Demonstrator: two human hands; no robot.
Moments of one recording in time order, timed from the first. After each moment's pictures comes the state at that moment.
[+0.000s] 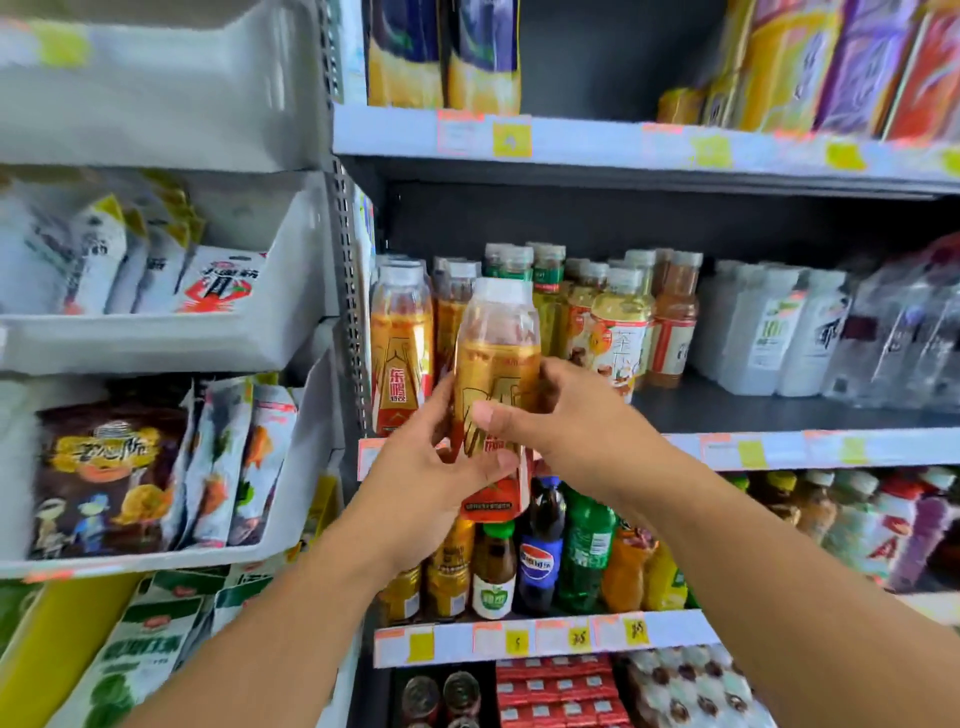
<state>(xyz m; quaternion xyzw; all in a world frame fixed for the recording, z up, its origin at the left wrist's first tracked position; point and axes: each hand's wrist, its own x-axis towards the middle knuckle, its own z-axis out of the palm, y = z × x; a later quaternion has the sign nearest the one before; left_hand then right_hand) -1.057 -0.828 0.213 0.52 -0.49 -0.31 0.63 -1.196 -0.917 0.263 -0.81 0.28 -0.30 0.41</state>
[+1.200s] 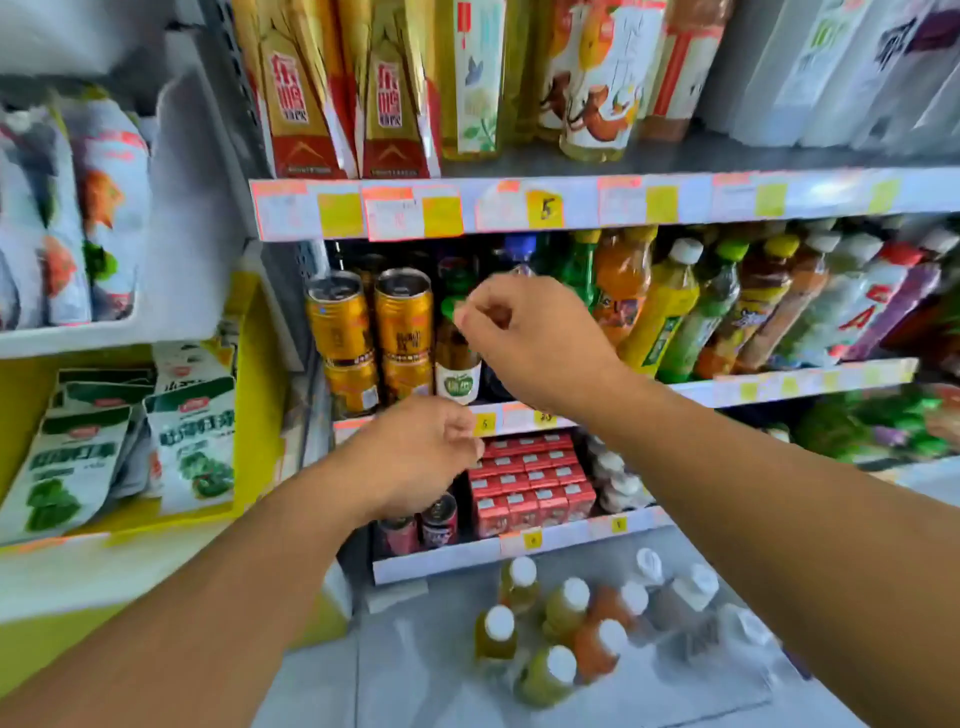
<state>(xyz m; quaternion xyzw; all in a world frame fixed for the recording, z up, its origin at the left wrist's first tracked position) -1.087 -0.822 0.073 0.74 -0.53 -0.34 0.24 -1.197 -0.926 0.117 -0.87 0.34 -0.28 0.24</state>
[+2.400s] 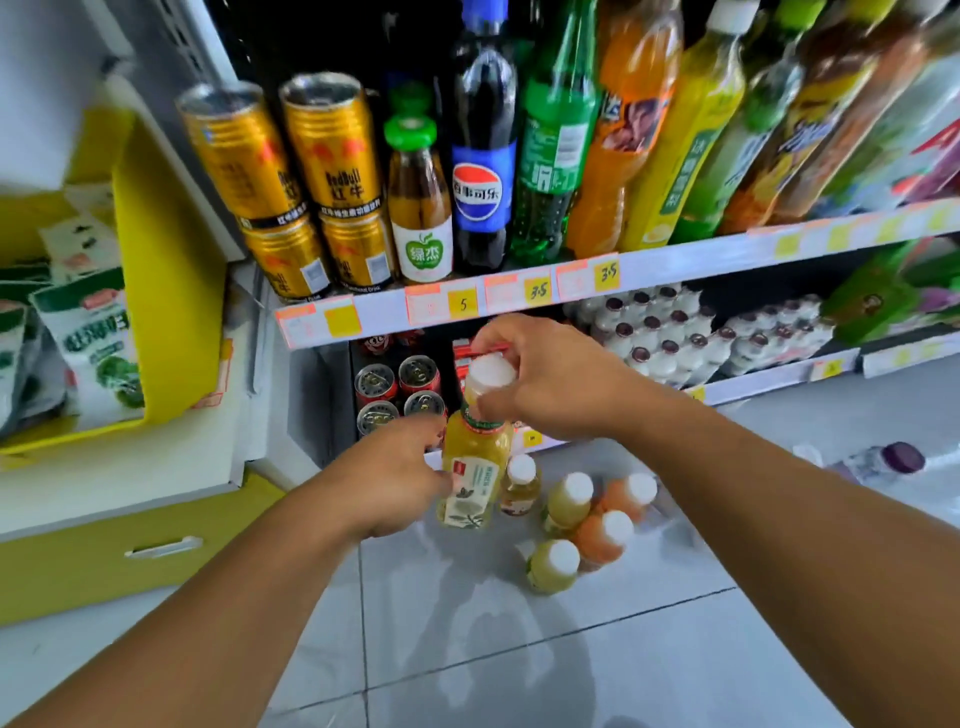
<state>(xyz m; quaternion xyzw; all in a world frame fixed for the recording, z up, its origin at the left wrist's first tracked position) -1.100 -0.803 -0.068 0.75 -0.46 -0.44 0.16 -1.251 -0.922 -0.025 -0.84 0.38 -0.04 0.39</state>
